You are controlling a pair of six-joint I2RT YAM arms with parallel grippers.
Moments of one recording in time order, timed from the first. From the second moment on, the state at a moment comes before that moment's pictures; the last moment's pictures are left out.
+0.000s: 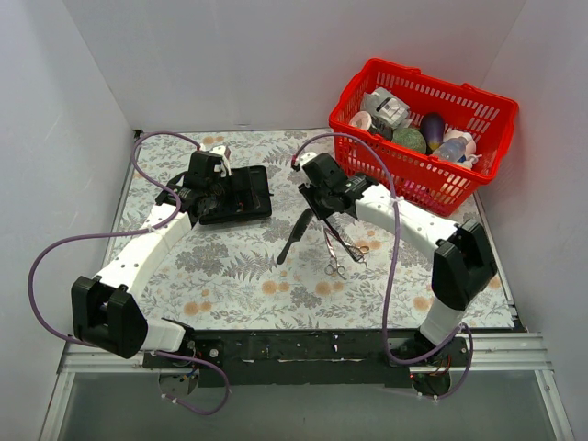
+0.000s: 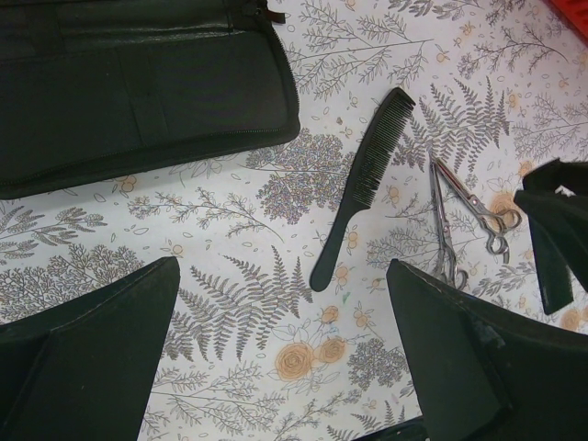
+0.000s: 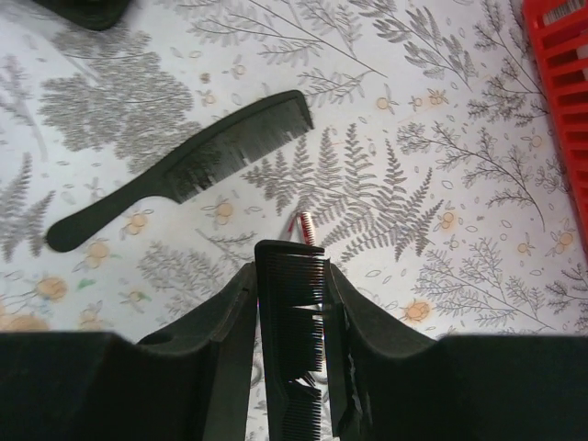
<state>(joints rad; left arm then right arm) -0.35 1.35 1.17 -0.60 0.07 -0.45 0.75 1.74 1.44 -0.63 0.20 0.01</state>
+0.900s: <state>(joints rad) -0.16 2.23 2.04 -0.59 -0.15 -0.51 0.83 1.47 1.41 -0.67 0.05 0.16</state>
